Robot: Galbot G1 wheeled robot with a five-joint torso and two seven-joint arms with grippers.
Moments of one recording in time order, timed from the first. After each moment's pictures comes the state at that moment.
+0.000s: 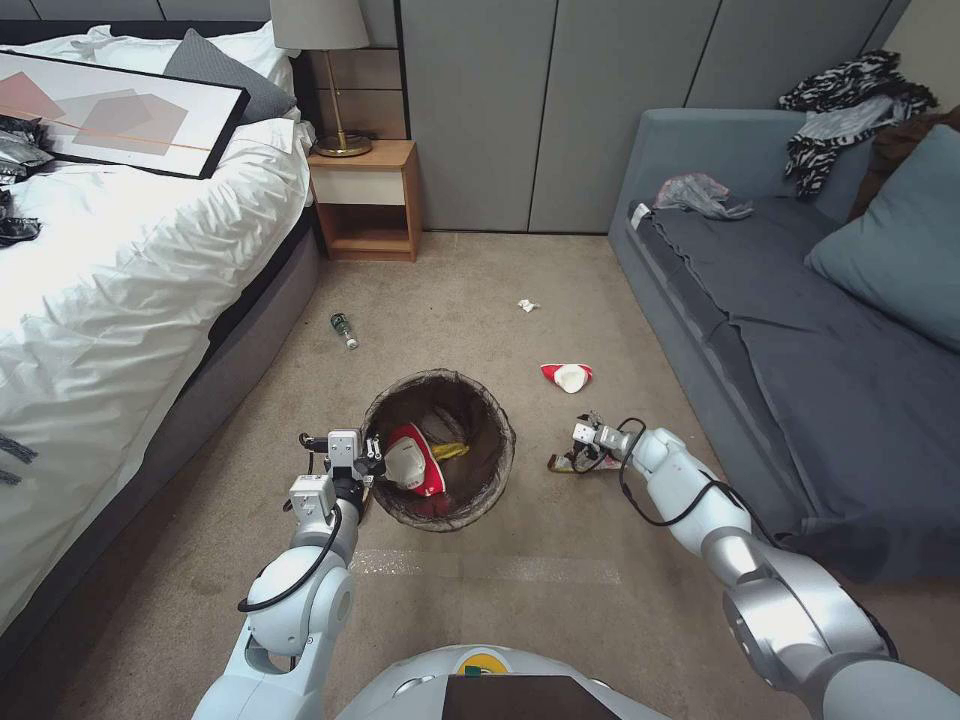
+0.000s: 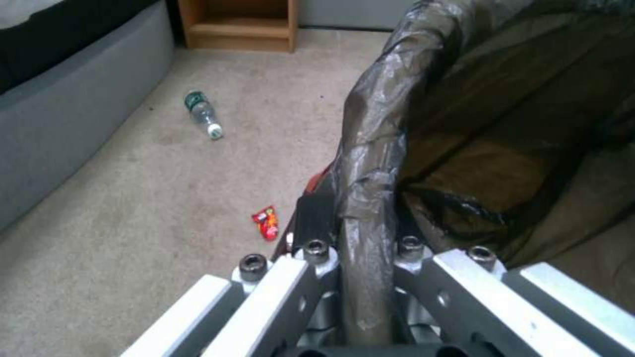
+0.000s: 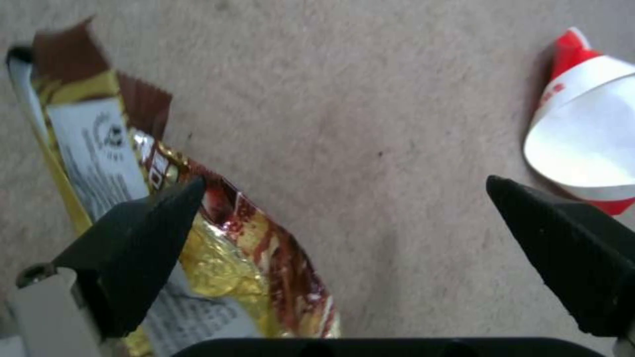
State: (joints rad) left arm 1.52 -1.43 -0.42 -2.22 -0.20 0.43 -0.17; right arm -0.49 1.24 0.21 0.53 -0.64 0.26 -0.52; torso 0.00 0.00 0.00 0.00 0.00
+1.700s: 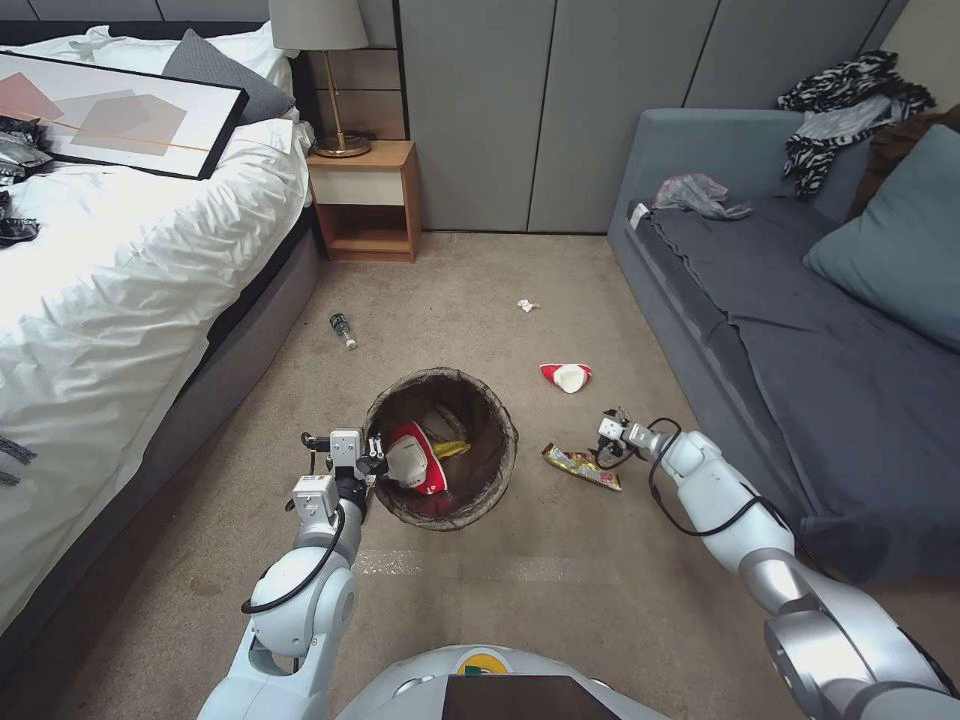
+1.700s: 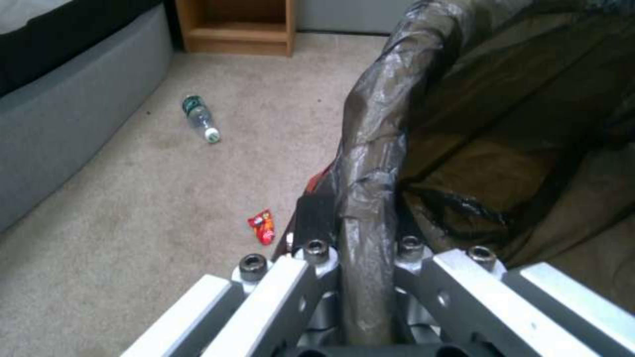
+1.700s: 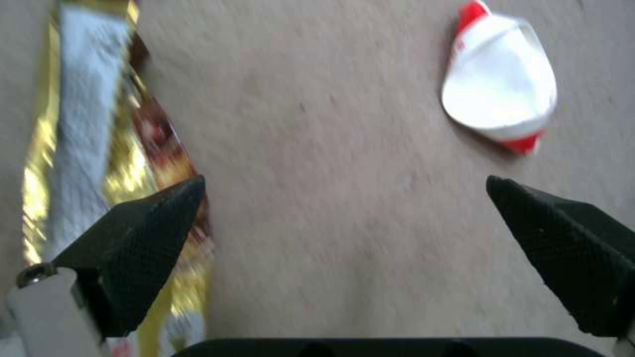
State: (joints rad) left arm 1.52 -1.45 -0.41 -2.22 -0.18 0.43 -0.17; right arm -0.58 1.14 0.25 0.70 -0.50 0.21 -0.55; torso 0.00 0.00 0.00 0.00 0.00
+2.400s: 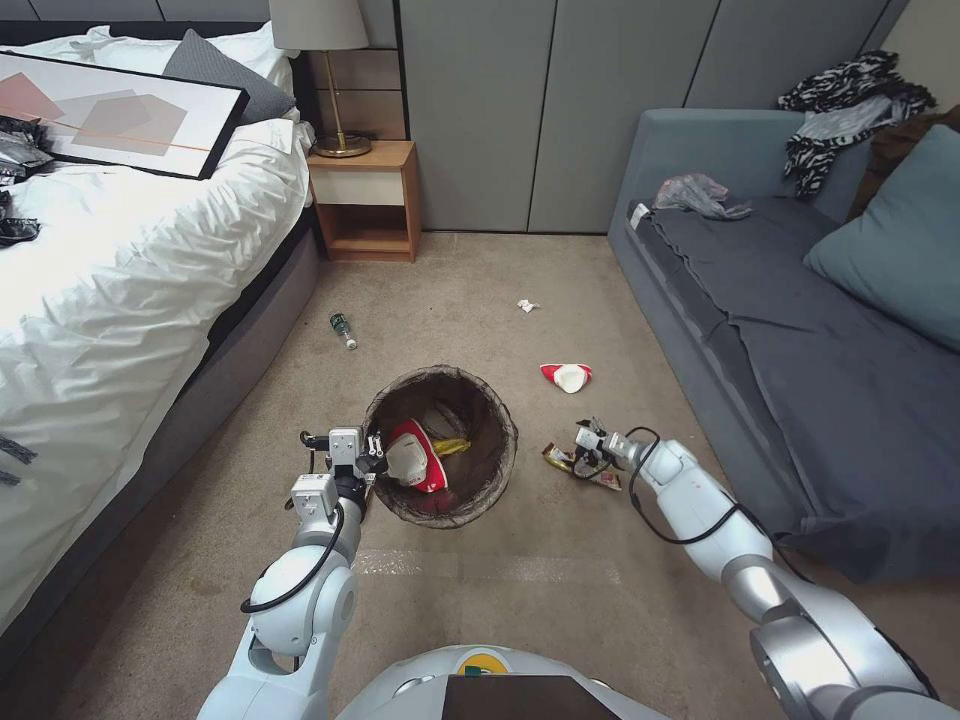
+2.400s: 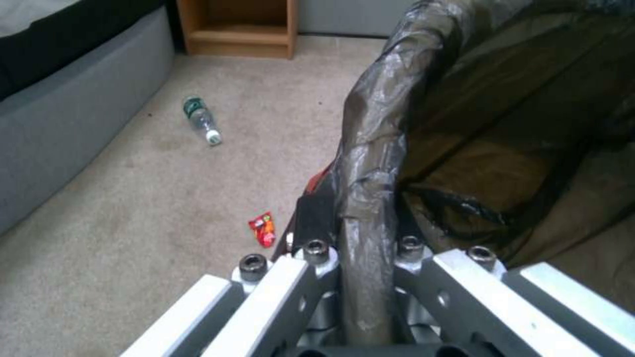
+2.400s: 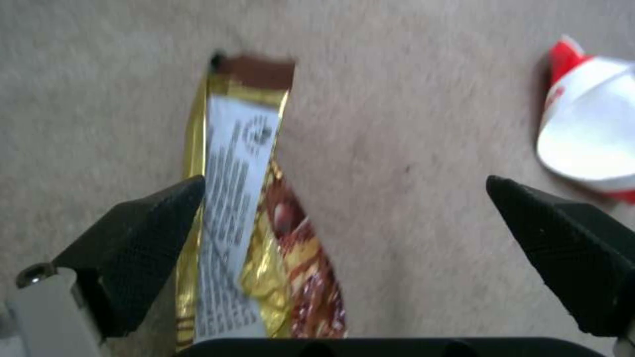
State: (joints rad) left arm 1.52 -1.45 -0.42 -2.22 -0.18 0.43 -0.18; right arm -0.60 1.19 0.21 0.66 -0.46 0.24 -0.56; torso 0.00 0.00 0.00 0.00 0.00
